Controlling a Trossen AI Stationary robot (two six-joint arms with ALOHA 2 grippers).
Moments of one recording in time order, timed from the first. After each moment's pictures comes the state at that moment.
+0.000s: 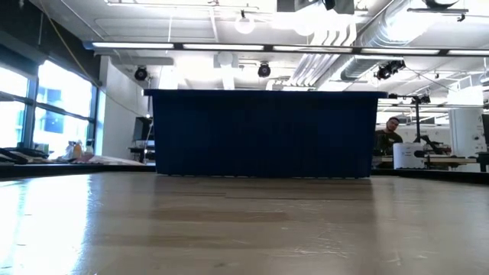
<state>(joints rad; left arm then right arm) 0.08 0.87 2.04 -0.84 -0.66 0.44 -0.27 1.30 1.50 -0.43 0.06 0.57</state>
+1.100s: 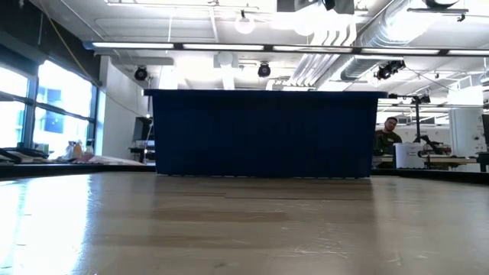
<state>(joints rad) 0.35 0.81 2.01 -0.54 -0.57 0.53 -0.27 1.30 1.50 -0.43 0.06 0.57</state>
